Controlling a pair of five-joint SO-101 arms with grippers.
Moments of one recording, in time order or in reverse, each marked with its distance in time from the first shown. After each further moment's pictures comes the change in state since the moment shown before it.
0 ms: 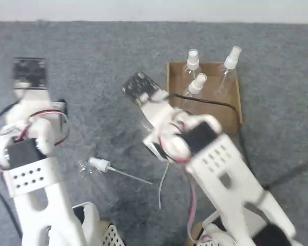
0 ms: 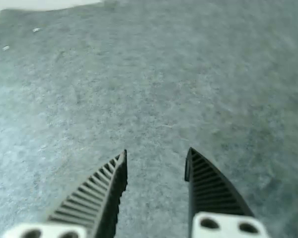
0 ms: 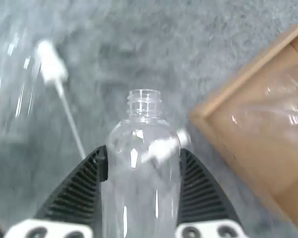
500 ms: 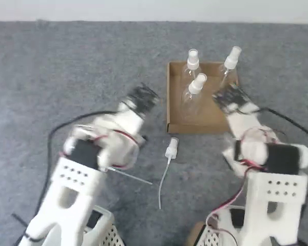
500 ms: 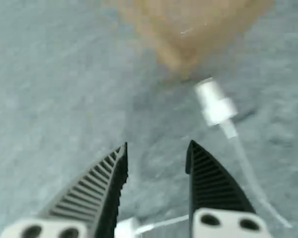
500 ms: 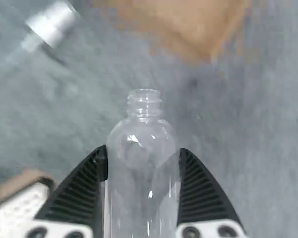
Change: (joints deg) left arm 42.3 0.0 11.2 1.7 0.7; right arm 44.7 -18.4 9.1 17.8 25.4
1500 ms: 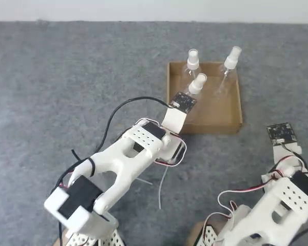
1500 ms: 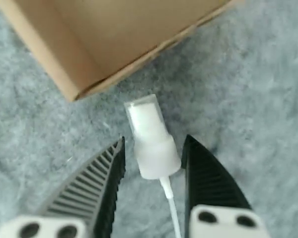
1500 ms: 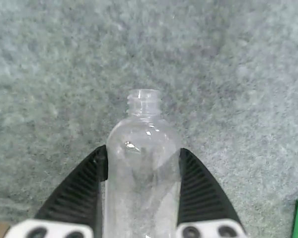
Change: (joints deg) left arm 11.2 47.9 -11.1 -17.9 25.2; right arm 37.3 -1.8 37.6 -35.2 14.9
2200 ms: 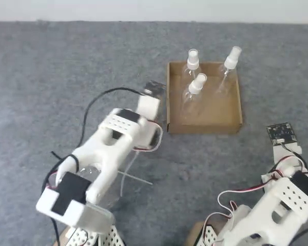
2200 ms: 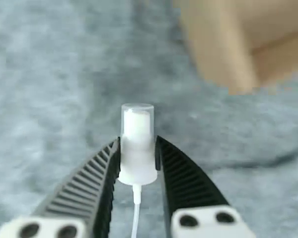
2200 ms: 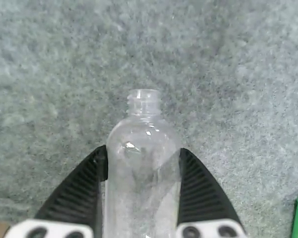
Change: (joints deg) left arm -15.6 -0.1 -1.6 5.4 -6.2; right arm 0.0 -0.1 0.0 -0.1 0.0
